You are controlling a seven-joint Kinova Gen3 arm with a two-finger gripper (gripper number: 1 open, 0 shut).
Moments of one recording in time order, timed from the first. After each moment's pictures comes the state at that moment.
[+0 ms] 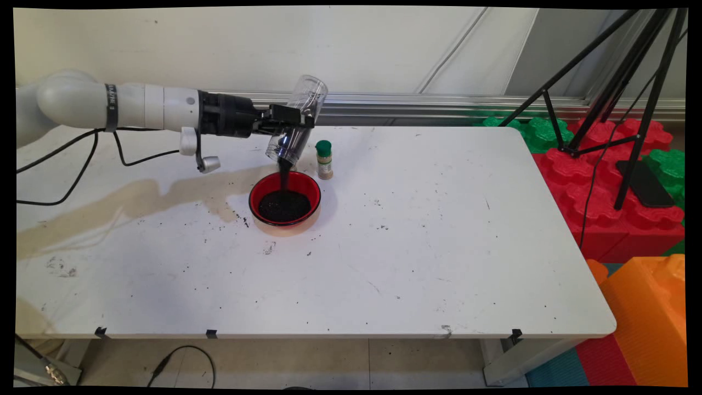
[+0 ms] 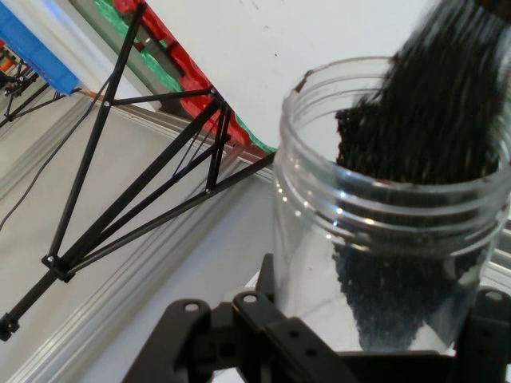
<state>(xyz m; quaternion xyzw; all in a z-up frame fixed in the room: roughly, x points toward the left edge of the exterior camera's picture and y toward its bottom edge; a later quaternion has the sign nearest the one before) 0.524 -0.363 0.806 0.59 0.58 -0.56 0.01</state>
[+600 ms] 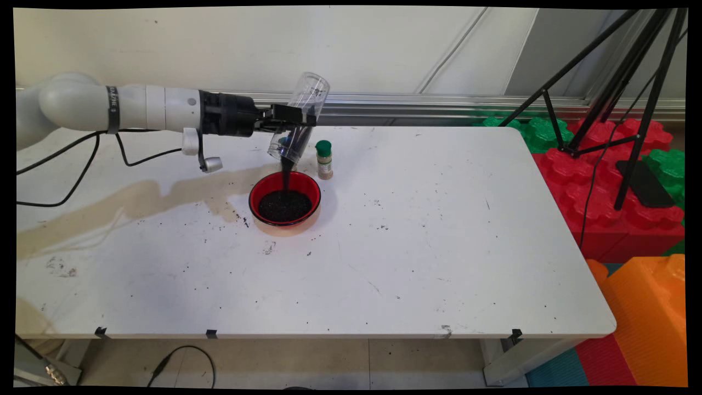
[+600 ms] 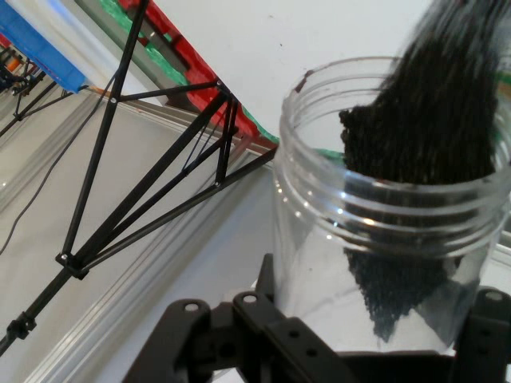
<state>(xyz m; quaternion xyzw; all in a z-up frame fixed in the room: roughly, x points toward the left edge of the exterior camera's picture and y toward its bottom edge) 0.520 -0.363 0.805 0.59 0.56 -0.57 0.02</state>
